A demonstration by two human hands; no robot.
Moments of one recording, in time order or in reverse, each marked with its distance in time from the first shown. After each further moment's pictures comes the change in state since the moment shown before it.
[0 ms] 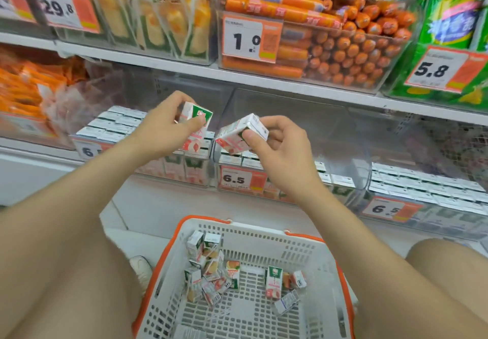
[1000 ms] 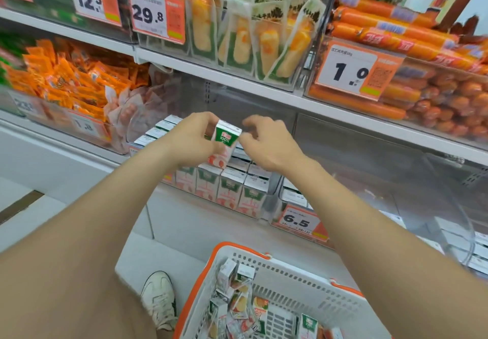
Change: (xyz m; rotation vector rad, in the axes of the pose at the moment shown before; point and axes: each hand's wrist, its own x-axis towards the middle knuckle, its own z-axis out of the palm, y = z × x) left_hand 0.031 -0.059 -0.067 0.056 -0.096 -0.136; right_hand 0.129 -0.015 0.148 -0.618 -0.439 -0.149
